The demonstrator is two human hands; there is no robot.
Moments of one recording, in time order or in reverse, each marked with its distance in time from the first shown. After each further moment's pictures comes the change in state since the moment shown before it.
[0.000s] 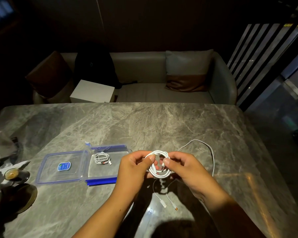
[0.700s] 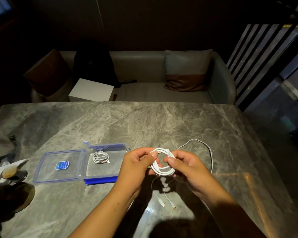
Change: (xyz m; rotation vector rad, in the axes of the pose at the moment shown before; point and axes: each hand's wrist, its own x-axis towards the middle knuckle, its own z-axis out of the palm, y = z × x) left_hand 0.001 0.007 0.010 -0.179 -0.083 -0.062; right_hand 0.001 0.009 -0.011 0.113 -0.046 -0.099
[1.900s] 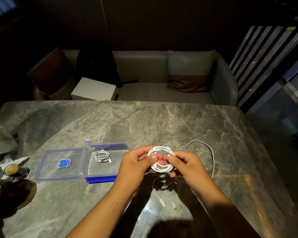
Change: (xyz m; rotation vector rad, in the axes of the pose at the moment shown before) left_hand 0.001 -0.003 -0.013 -0.007 -0.046 0.054; right_hand 0.009 0.007 0.005 -0.204 0.091 -0.044
